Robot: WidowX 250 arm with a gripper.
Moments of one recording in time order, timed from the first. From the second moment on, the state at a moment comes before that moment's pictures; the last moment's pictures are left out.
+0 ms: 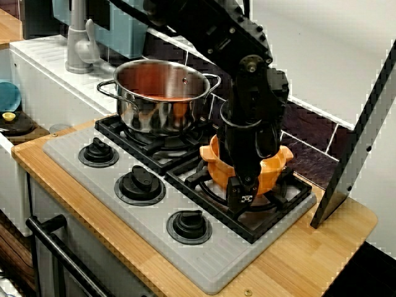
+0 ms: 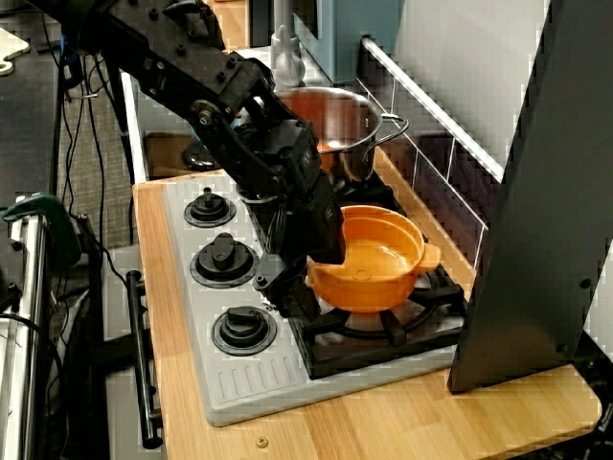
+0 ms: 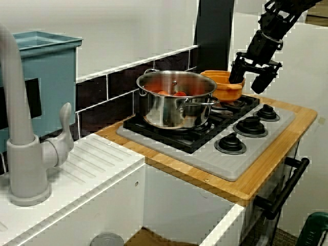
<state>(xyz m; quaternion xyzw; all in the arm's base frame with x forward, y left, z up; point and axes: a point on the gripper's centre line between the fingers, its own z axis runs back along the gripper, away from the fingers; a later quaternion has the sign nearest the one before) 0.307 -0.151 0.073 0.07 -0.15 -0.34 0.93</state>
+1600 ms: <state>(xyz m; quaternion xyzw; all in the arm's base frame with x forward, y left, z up) 0.272 -0.136 0.108 0.00 -0.11 -0.35 0.93</state>
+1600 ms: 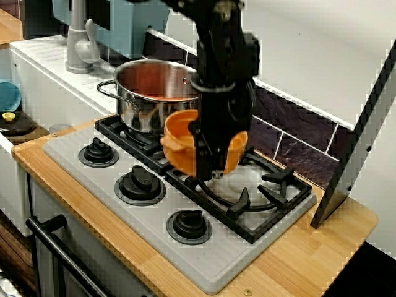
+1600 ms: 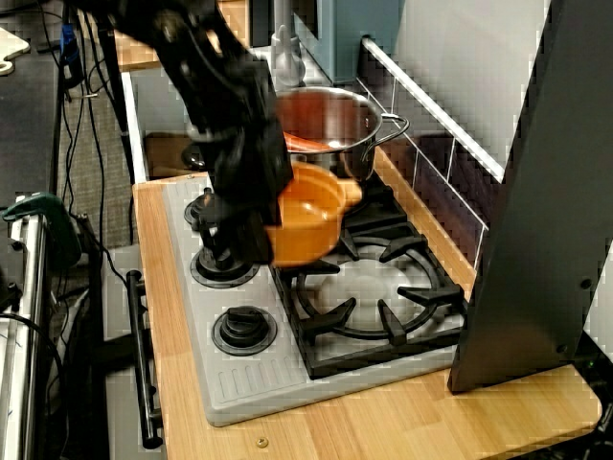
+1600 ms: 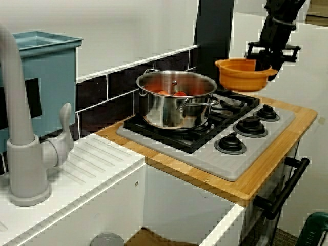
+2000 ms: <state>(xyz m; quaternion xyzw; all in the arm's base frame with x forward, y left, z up) 0.262 -0.135 0.145 -0.01 -0.15 -0.35 0.92</state>
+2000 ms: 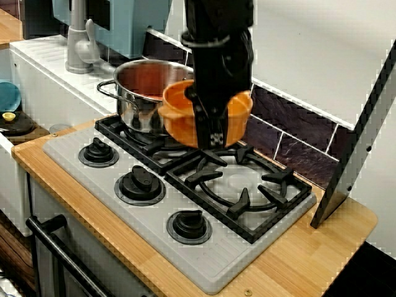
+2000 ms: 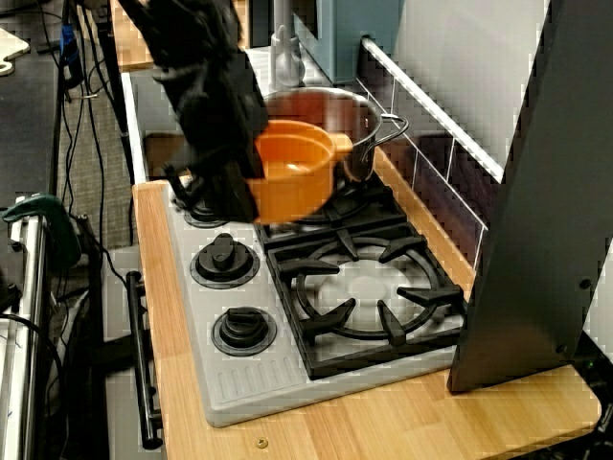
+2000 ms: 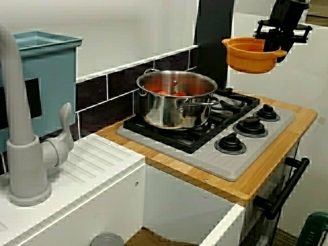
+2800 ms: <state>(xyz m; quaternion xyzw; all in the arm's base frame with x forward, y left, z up) 0.243 -0.119 0.216 -0.05 -0.19 -0.34 0.92</state>
